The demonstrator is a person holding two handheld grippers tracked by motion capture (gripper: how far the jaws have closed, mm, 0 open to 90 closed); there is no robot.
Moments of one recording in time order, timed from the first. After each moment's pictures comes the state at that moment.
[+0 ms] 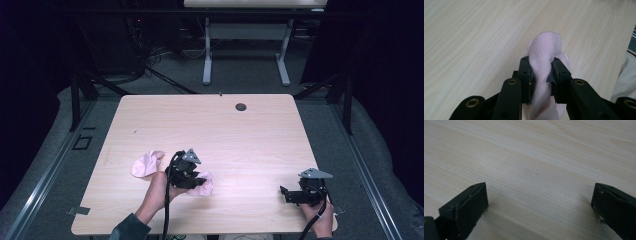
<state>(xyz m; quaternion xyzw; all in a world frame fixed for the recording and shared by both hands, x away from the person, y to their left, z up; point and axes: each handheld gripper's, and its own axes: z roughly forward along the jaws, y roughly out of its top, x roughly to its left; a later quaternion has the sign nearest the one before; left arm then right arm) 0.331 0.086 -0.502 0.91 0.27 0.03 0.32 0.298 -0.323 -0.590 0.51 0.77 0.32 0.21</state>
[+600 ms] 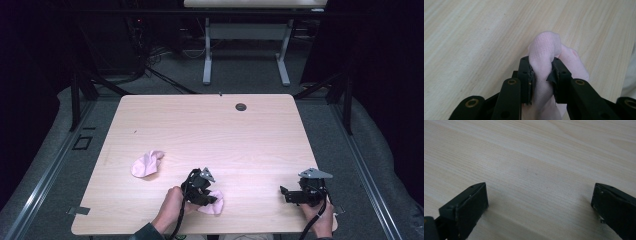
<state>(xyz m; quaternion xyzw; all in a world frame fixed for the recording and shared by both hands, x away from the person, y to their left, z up) 0.319 0.053 -0.560 0.92 0.25 -0.02 0.29 0.298 -0.323 -0.590 0.52 0.77 0.32 0.21</state>
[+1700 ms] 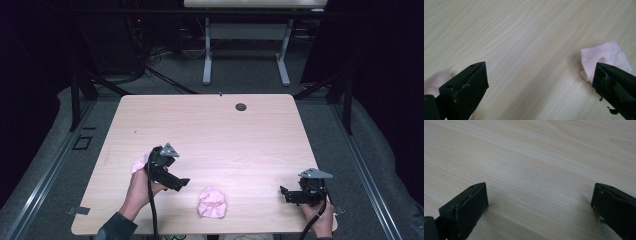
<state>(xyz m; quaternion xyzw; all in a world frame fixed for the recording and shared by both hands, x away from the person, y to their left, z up) 0.347 0.149 -0.492 0.89 0.33 0.09 0.31 0.298 -0.323 -0.590 0.52 0.76 0.32 0.21</state>
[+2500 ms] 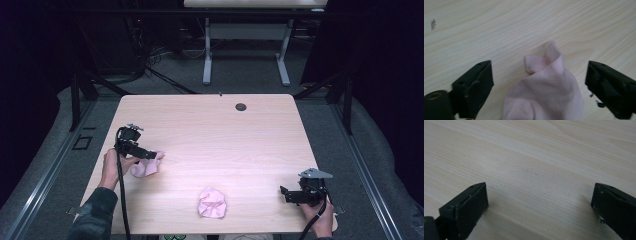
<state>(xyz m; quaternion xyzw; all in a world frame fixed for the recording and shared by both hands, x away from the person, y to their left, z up) 0.438 0.253 -0.524 0.83 0.48 0.07 0.26 0.298 -0.323 -0.590 0.52 0.76 0.32 0.21</state>
